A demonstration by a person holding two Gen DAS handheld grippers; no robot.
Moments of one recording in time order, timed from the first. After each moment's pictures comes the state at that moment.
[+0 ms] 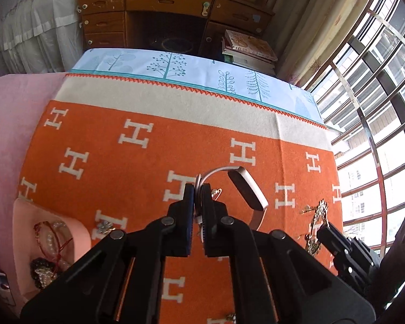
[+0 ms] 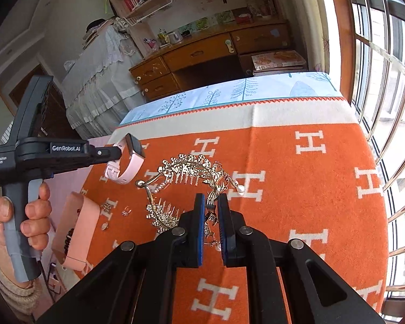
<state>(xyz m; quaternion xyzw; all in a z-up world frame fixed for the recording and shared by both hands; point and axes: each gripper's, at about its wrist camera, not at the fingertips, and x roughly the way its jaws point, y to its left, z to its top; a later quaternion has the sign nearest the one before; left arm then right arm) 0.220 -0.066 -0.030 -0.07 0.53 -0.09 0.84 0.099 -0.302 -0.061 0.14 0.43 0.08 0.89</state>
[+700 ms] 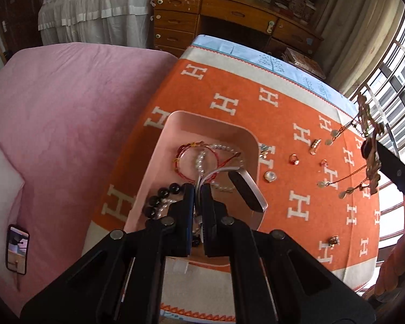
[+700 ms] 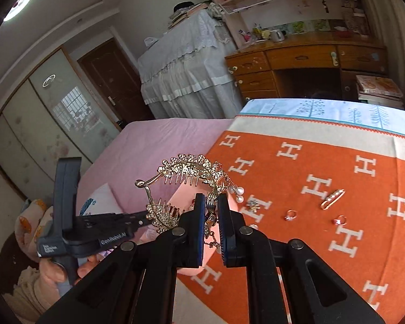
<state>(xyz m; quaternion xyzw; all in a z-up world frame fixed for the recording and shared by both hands) 0.056 0.152 -0.052 -0.09 0.50 0.03 0.86 0.074 -0.052 0.012 0.10 0.40 0.29 0.86</state>
